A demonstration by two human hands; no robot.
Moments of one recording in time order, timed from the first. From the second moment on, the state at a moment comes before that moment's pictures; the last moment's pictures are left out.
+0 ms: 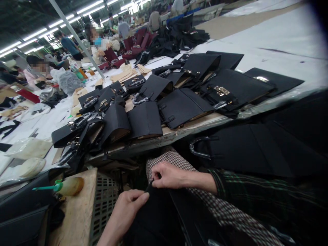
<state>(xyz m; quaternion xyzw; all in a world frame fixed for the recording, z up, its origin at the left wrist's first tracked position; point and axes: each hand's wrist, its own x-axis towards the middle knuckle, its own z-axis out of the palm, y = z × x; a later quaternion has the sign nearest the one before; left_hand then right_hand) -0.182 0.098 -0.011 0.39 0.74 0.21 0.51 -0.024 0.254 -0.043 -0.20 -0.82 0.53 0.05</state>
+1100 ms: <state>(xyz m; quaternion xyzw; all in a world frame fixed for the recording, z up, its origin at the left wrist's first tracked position) -0.182 0.137 0.040 0.37 0.65 0.15 0.65 0.148 0.305 0.008 -0.22 -0.59 0.78 0.02</state>
